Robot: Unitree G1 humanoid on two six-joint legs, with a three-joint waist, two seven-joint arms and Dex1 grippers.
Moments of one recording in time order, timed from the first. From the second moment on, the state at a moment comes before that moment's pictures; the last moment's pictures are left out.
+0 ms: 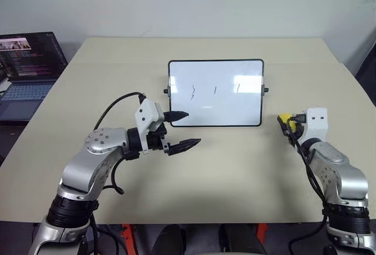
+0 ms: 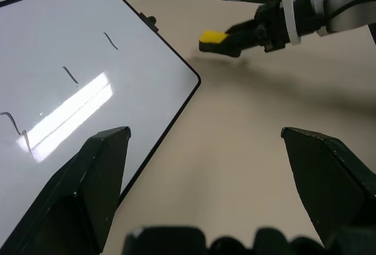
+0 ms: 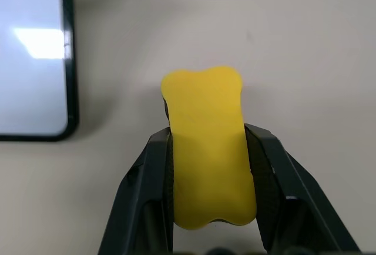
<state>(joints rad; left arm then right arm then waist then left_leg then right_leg) -0.32 0.63 -0.04 -0.33 -0.48 0.47 -0.91 -0.27 -0.43 -0.19 -0.22 0.24 0.70 0.17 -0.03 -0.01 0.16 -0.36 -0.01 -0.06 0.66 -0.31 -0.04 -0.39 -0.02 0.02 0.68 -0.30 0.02</state>
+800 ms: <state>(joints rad) -0.30 0.58 -0.03 -0.22 -0.27 0.31 -0.76 -0.52 -0.38 -0.06 0.00 0.14 0.41 0.30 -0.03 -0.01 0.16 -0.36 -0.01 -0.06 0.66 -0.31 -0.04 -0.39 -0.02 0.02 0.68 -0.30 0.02</state>
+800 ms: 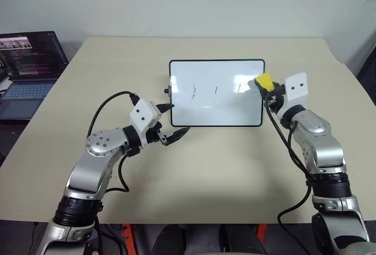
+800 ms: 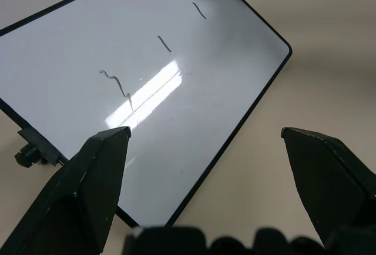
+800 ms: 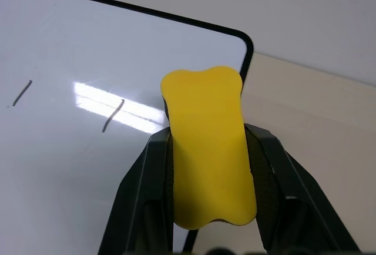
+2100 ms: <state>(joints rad) -0.36 0.52 -0.06 -0.11 -0.23 0.22 -0.76 -0.70 -0.31 -0.01 0.34 0.06 0.13 0.34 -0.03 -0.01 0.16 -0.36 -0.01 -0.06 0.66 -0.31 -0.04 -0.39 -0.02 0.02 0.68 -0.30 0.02</state>
